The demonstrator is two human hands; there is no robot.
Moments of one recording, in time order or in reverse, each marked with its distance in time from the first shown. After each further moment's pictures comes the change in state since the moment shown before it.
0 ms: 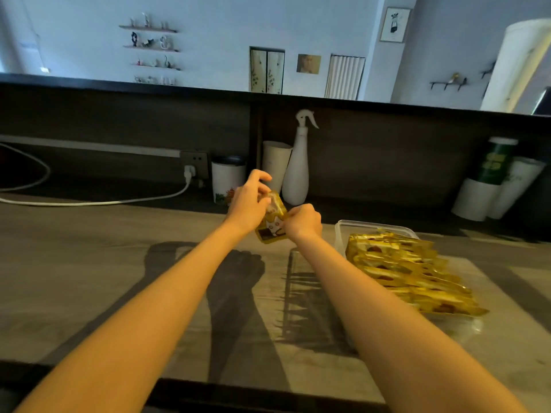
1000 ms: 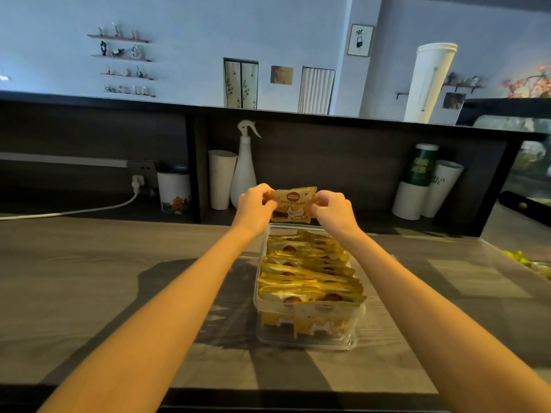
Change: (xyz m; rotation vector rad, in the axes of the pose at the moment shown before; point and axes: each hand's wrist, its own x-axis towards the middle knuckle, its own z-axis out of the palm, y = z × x) left_hand -0.006 0.107 0.097 -0.036 -0.014 -0.024; right_hand 0.020 0.079 -0.170 -0.037 0.082 -0.315
